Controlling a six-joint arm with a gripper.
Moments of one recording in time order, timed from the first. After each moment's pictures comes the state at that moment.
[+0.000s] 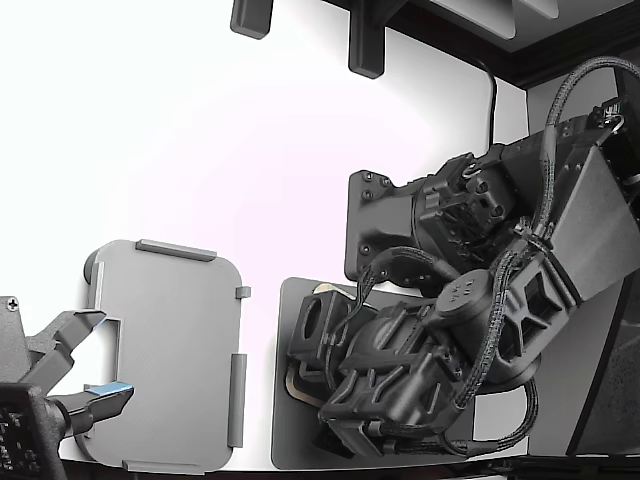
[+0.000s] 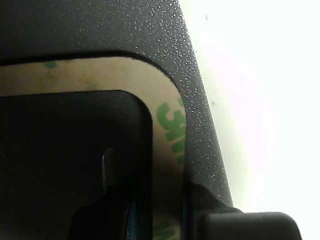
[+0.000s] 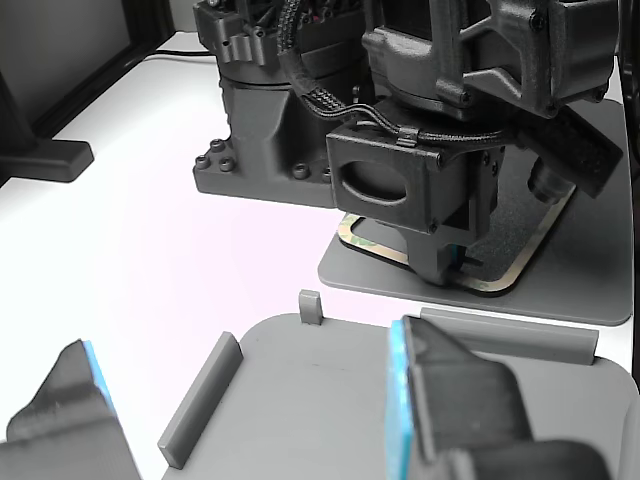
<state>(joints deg) 46.3 104.2 125.2 66.8 4.3 -24.3</state>
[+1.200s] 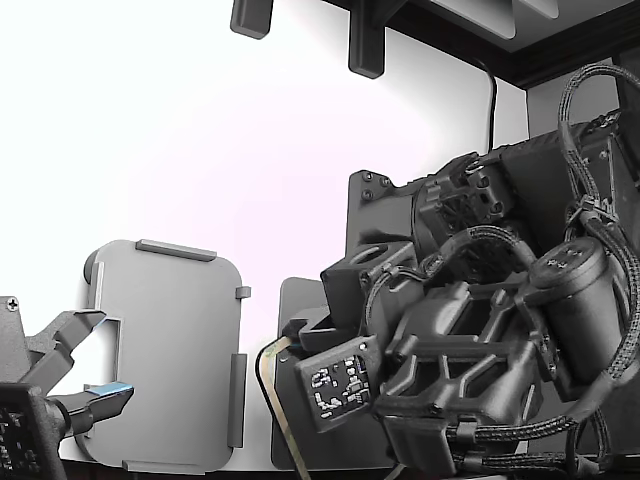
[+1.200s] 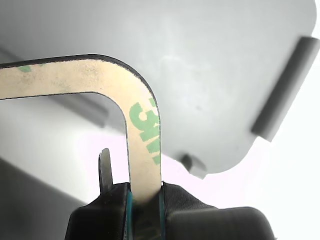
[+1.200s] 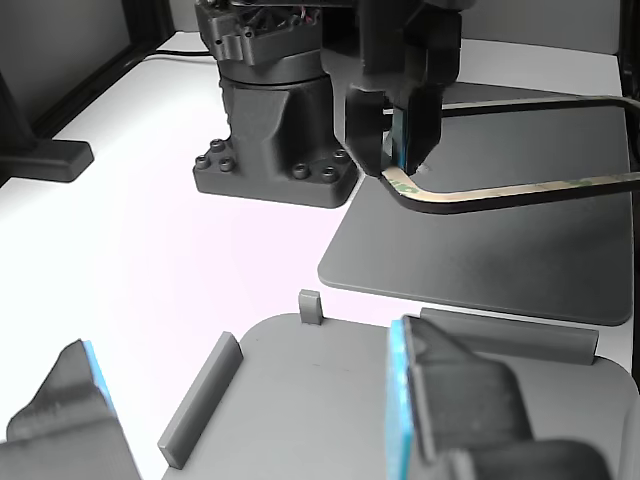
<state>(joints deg) 38.7 96.6 81.4 94.3 15.3 10.8</state>
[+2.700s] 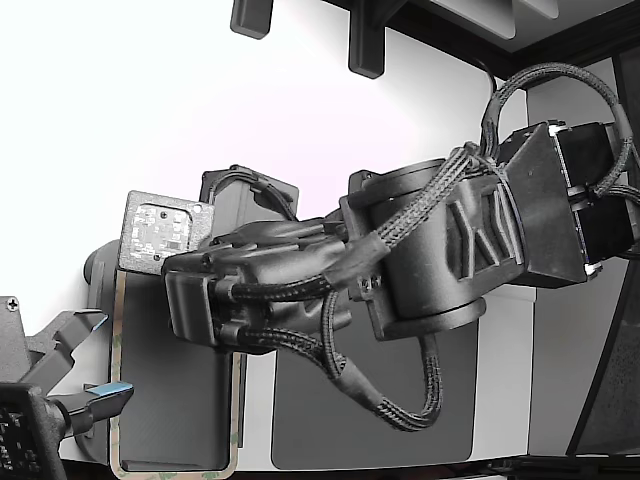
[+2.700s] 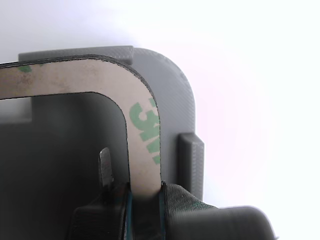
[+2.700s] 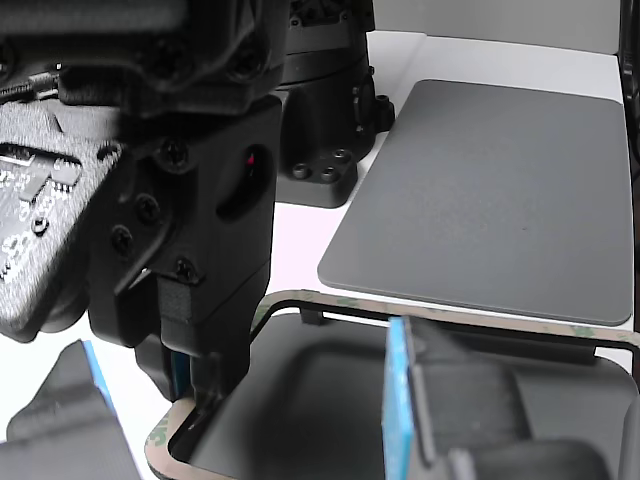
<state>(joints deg) 20.4 73.1 64.0 88.8 13.8 21.6</state>
